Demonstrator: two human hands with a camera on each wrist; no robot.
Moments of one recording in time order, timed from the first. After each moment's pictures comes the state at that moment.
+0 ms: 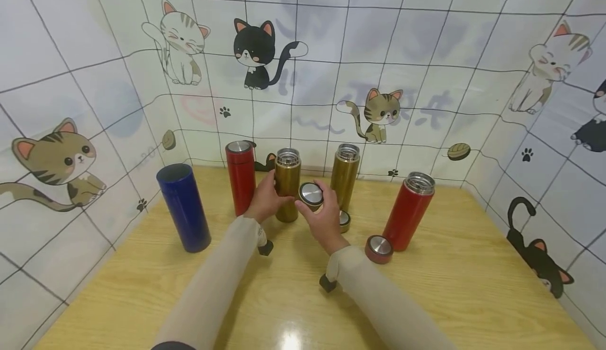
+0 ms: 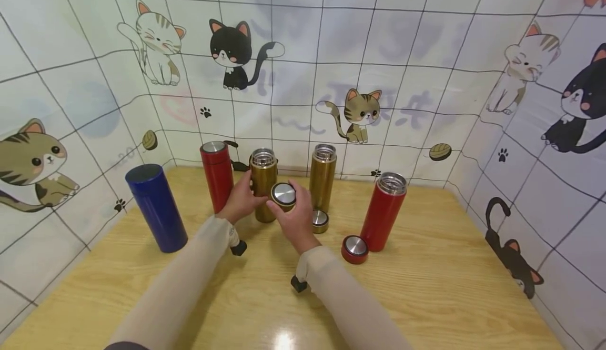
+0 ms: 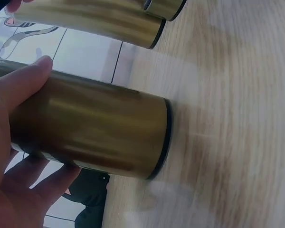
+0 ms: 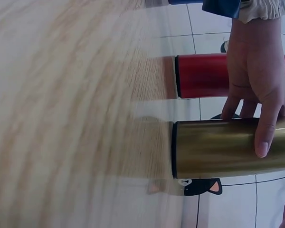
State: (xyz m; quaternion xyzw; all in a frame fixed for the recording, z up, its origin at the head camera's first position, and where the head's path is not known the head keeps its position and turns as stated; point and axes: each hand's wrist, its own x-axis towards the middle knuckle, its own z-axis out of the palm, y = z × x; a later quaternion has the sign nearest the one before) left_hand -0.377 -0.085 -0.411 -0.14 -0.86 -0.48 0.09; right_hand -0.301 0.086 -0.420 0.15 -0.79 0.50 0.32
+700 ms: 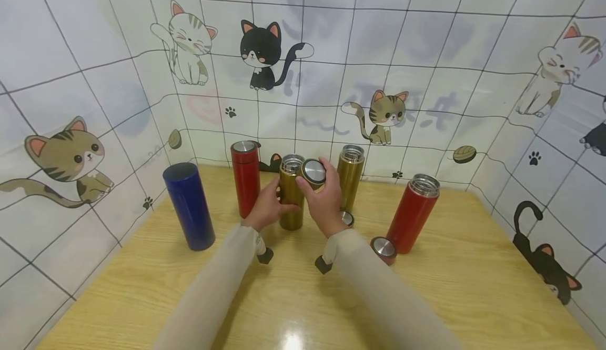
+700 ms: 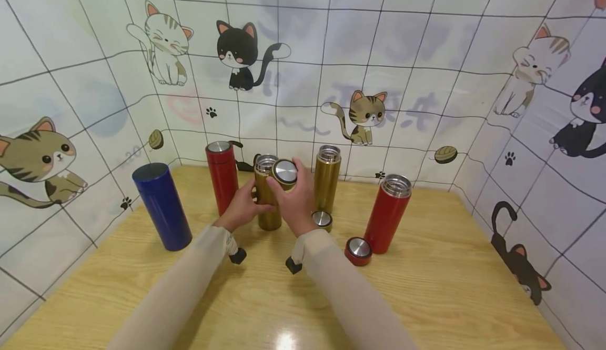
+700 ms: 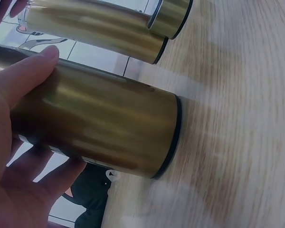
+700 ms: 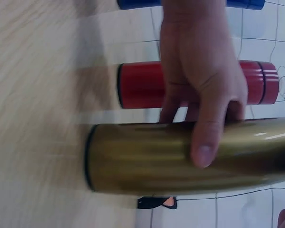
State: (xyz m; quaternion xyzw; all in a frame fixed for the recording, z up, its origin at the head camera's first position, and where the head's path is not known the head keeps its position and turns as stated) left_hand -0.356 -0.091 -0.411 -0.17 -0.84 -0.52 0.04; right_hand -0.312 0.070 -0.372 0.16 -0.76 0.53 0.34
